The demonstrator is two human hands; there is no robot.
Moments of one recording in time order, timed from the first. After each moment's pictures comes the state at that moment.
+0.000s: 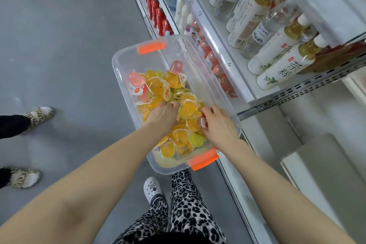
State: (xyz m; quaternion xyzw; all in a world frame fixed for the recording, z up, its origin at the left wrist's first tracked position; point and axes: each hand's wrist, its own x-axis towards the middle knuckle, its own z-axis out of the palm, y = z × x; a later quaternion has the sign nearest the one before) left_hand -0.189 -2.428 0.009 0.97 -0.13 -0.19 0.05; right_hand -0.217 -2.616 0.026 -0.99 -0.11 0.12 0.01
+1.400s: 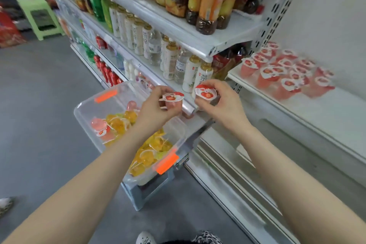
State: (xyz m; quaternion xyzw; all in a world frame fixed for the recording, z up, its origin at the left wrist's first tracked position) left_hand -0.251 -2.508 0.184 0.78 -0.15 -0.06 0.60; right_hand -0.304 -2.706 0.214 -0.91 0.03 -0.19 0.36
